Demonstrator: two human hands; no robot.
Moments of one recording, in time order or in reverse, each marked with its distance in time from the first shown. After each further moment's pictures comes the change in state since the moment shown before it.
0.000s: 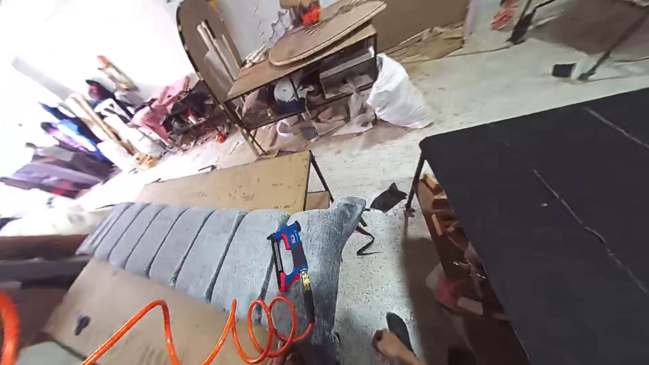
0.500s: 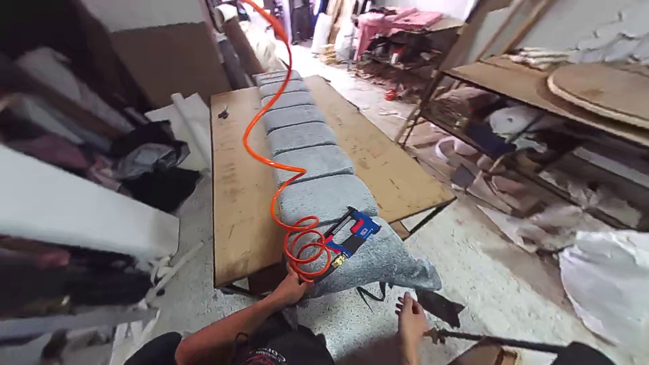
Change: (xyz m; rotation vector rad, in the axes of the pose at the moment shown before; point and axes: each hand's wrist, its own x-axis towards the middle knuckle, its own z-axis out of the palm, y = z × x) left_hand 0.001 0.005 0.088 0.332 0.185 -0.055; right_hand -0.029 -0.241 -0.191 0.104 0.534 -0.593
